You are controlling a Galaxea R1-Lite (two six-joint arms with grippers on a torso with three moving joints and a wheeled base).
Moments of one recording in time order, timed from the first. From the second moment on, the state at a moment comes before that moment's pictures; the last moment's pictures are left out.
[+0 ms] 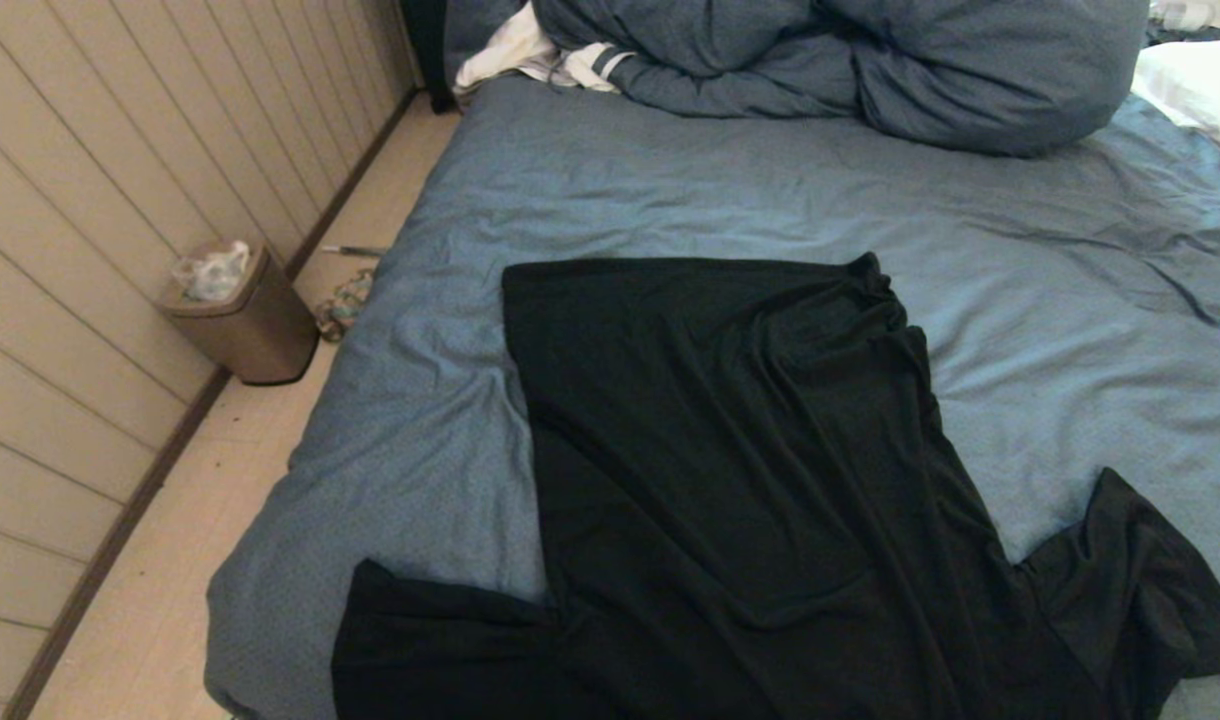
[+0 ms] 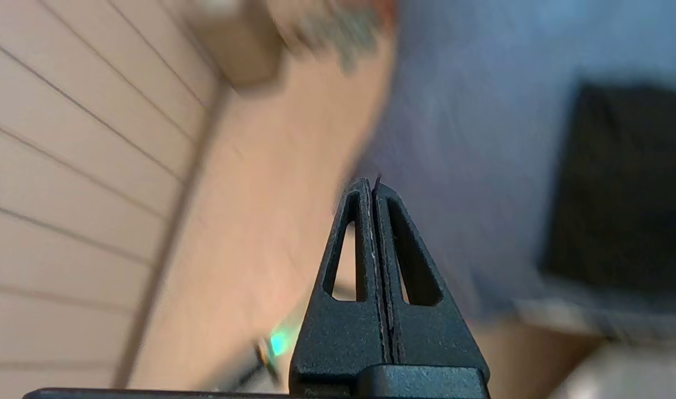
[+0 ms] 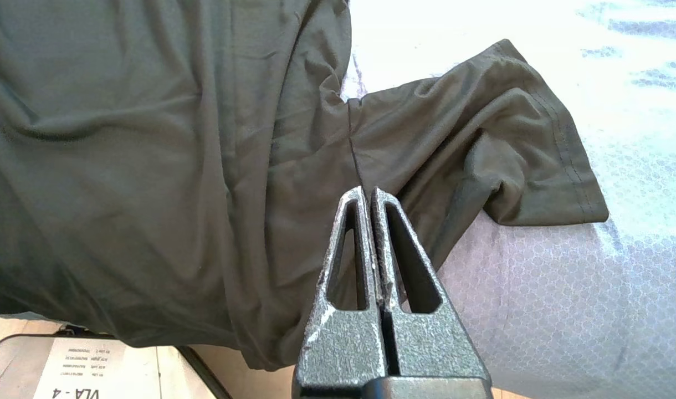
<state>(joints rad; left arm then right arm) 0.01 0.00 -0.08 0.10 0.13 0.20 0.00 0.00 0.00 0.02 0.00 -0.06</state>
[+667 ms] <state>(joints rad) 0.01 0.00 0.00 -0.06 -0.03 0.12 0.00 0.00 0.00 0.02 0.00 -0.02</state>
